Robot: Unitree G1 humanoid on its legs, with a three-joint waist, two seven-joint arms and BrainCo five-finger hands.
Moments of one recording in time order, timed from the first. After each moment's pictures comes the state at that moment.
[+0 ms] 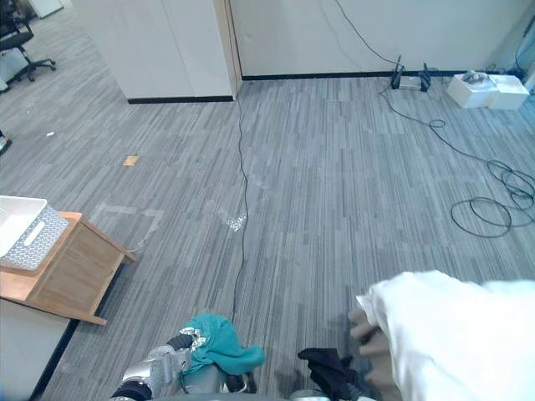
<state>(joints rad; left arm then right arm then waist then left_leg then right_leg) -0.07 0.01 0.21 0.95 -0.13 0.28 -0.06 0.12 -0.07 -0.30 1.00 0.01 0.24 0.17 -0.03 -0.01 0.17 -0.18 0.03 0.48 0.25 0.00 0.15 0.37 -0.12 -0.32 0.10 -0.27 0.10</state>
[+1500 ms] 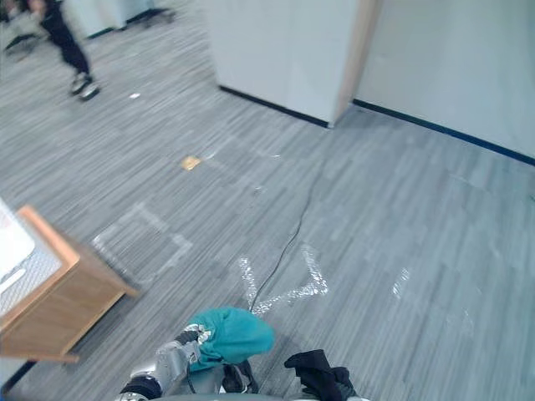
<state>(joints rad) -0.06 -0.03 0.26 0.93 -0.25 0.32 0.03 0.10 -0.08 -0.21 1.00 -0.15 0.17 0.15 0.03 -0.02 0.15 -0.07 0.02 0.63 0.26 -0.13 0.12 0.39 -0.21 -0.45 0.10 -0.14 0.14</state>
